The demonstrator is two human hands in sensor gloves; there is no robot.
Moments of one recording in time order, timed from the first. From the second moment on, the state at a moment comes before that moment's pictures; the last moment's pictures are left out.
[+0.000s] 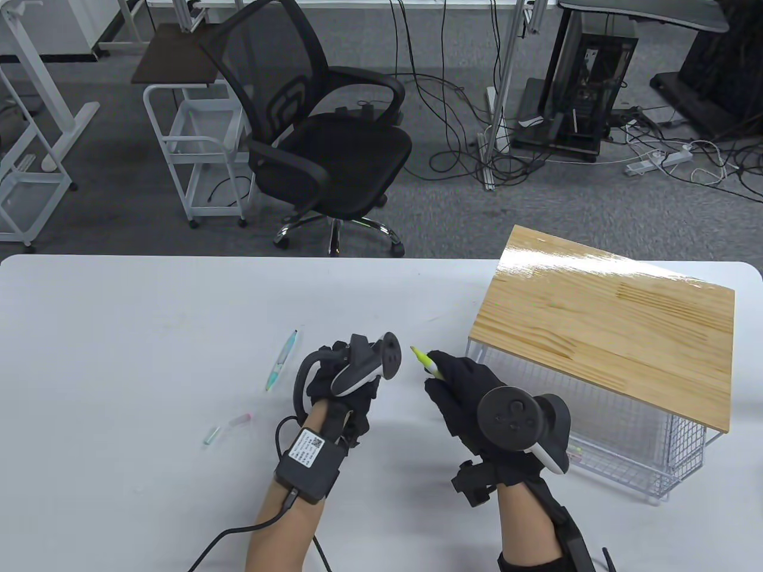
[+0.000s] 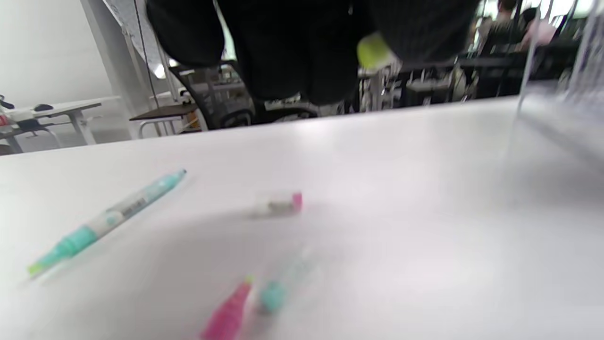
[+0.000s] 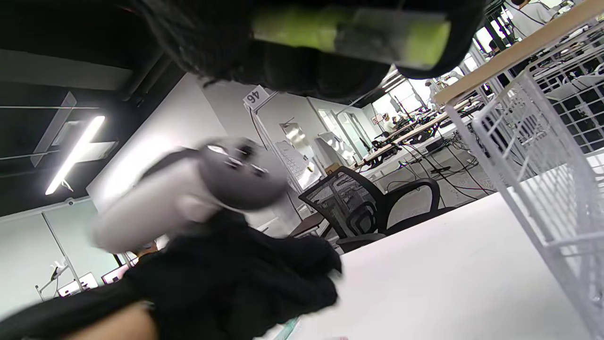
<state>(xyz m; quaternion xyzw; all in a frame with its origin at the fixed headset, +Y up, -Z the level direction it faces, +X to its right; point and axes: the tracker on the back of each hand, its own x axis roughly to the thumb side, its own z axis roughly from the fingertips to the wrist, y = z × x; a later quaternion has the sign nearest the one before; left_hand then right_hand) -0.082 -0.696 -0.397 -0.08 -0.05 -0.04 1.00 0.120 -0.622 -0.288 0.15 -0.12 0.94 0.29</state>
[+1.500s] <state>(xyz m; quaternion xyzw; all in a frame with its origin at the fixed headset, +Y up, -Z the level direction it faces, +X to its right) -0.157 -0.630 -0.275 0.09 -0.19 0.10 0.97 0.044 -0.644 -0.272 0.21 -0.10 0.97 0.05</state>
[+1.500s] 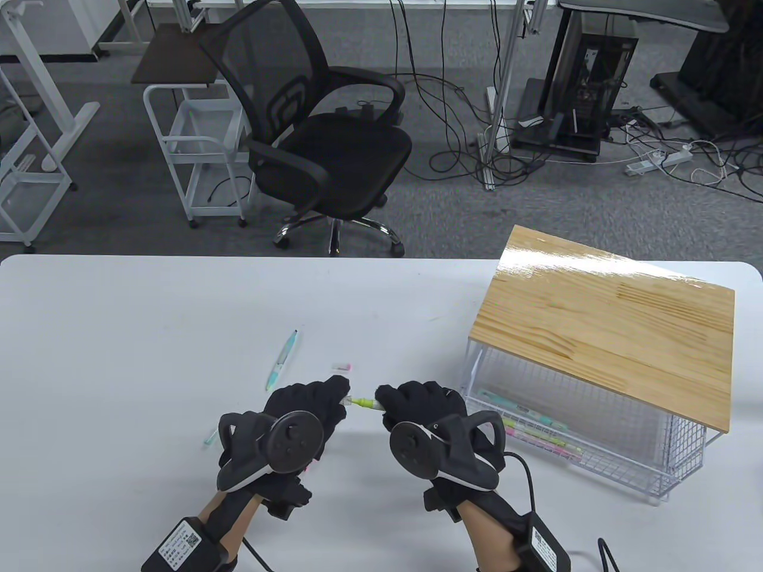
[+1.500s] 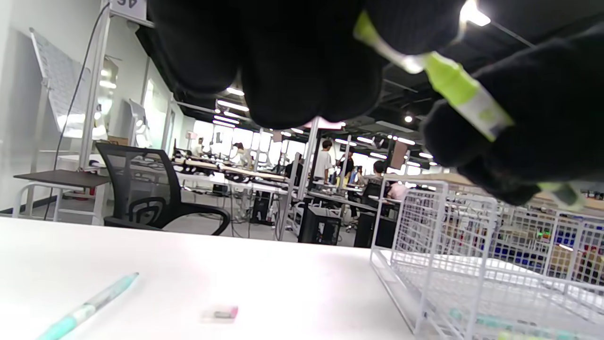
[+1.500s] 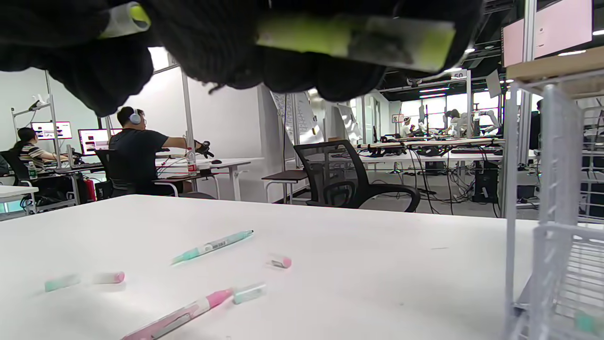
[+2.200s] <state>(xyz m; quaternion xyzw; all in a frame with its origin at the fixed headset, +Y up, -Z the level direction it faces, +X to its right) -0.140 -0.653 -0.276 0.07 -0.23 0.04 0.97 0.029 -0.655 -0.267 0.24 -0.16 0.95 -0.09</state>
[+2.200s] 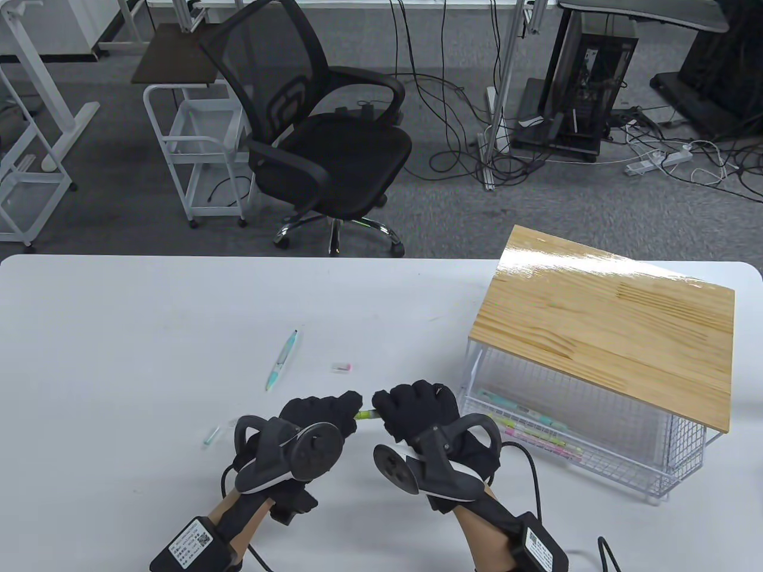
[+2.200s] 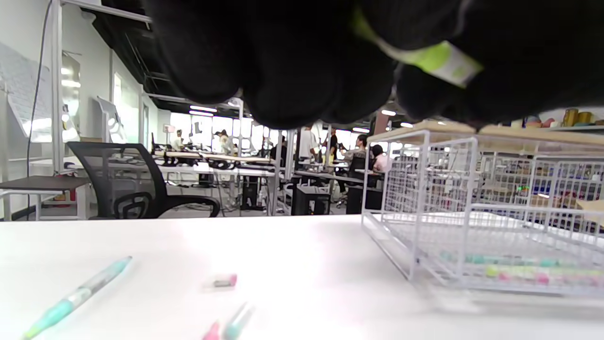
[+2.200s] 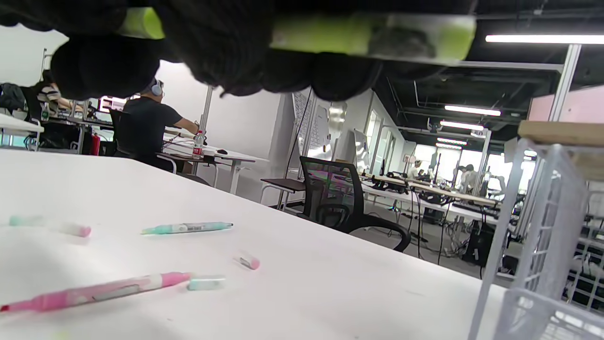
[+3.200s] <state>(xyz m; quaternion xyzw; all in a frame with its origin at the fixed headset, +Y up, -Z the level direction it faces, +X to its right) -0.140 -0.663 -0.287 0.07 -0.23 0.12 0.96 0.046 -0.645 -0.276 0.21 -0.10 0.97 -0.06</state>
